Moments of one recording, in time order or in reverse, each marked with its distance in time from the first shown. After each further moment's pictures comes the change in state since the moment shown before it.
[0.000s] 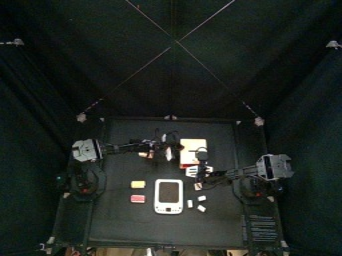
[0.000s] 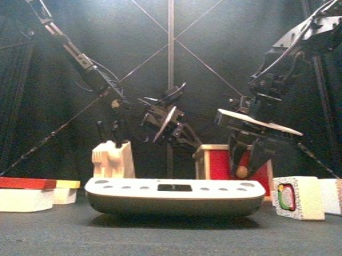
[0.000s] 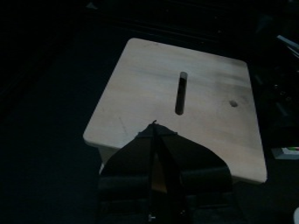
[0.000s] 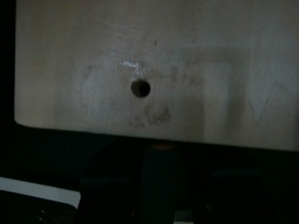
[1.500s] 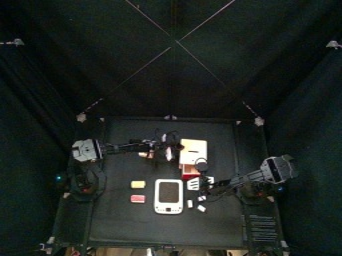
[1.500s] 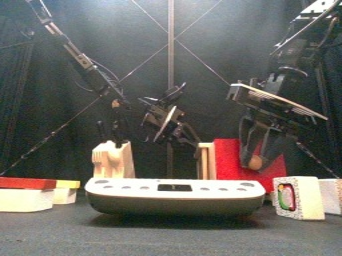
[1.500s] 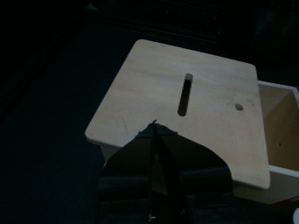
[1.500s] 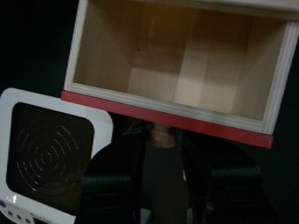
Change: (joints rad) left arm -0.003 0.002 -0.002 0.000 -0.002 -0.002; right arm 0.202 -0.072 0.021 0.075 0.017 0.000
